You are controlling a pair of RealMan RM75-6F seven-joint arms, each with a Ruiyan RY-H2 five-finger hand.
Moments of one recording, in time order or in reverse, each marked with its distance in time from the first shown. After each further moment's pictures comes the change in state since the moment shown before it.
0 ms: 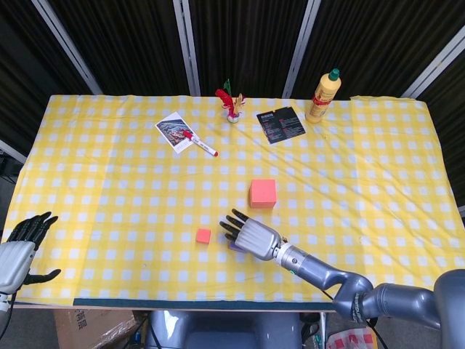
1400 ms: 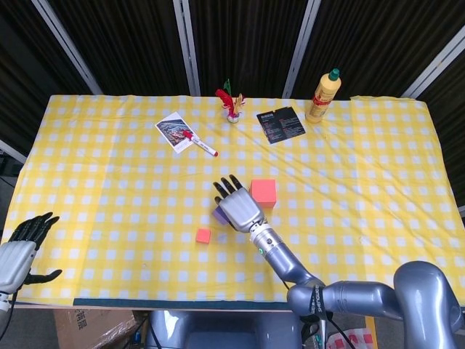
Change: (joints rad) left arm -0.009 0.014 0.003 -0.014 -0.007 -0.021 -0.023; right arm 0.126 -0.209 0.172 -0.006 0.710 0.261 -0.302
